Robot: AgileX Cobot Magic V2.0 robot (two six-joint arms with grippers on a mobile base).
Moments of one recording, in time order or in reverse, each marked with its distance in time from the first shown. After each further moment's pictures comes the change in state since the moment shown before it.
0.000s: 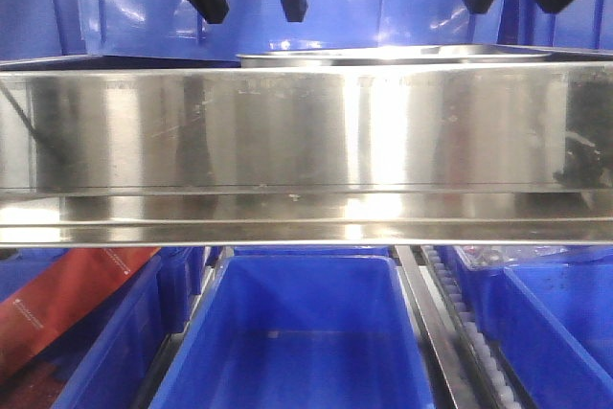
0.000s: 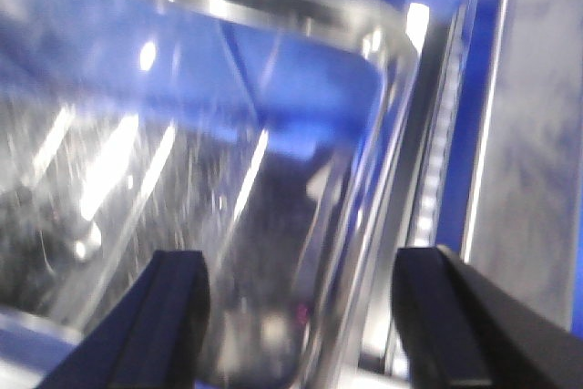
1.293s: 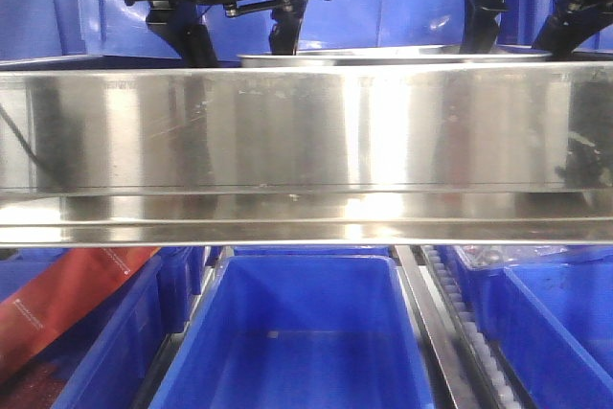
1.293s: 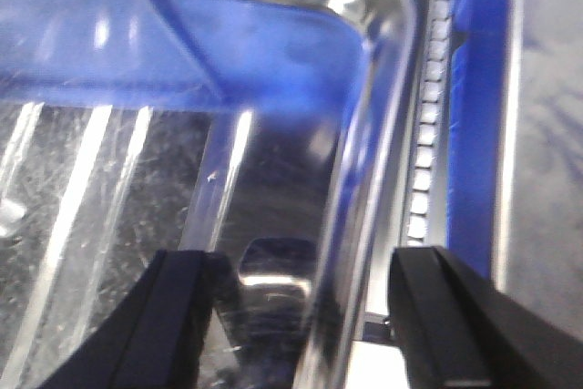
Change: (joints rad) left arm 0.000 0.078 0.000 -0.011 0.067 -0.085; right arm 0.000 0.129 0.000 -0.060 -0.008 0.126
